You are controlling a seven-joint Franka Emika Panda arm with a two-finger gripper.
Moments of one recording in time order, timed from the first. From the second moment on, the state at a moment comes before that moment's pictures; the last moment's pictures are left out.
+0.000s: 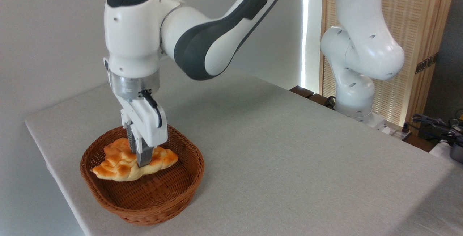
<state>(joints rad) -0.16 0.20 0.05 -1.77 -0.27 2.12 0.88</state>
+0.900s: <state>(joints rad) -0.14 0.17 0.07 -1.74 -0.26 2.06 0.88</state>
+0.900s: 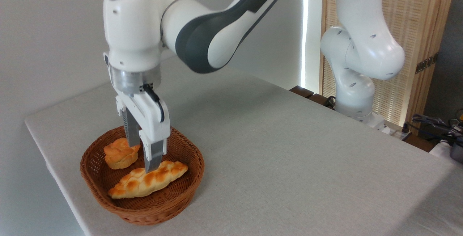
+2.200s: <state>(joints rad) 0.05 0.01 -0.10 -1.61 -0.04 1.69 0.73</state>
